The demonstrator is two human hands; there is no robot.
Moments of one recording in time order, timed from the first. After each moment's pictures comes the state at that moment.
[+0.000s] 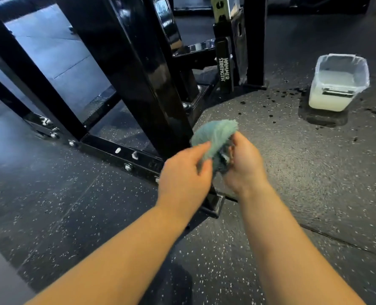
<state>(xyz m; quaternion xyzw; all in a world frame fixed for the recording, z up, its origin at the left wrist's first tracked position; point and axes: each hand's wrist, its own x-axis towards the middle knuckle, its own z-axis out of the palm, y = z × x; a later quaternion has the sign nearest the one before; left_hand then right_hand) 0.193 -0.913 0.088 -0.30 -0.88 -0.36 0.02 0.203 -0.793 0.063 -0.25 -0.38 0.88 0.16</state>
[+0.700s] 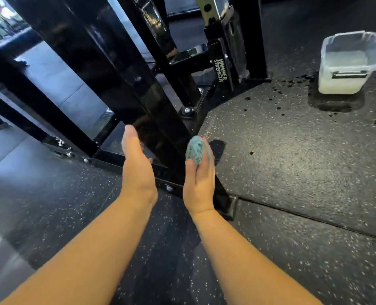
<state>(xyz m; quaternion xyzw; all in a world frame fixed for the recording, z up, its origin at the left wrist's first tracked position) 0.142 -0.929 0.115 0.00 -0.73 -0.68 -0.06 0.155 -0.877 -0.016 -0.21 -0.66 0.60 0.41</state>
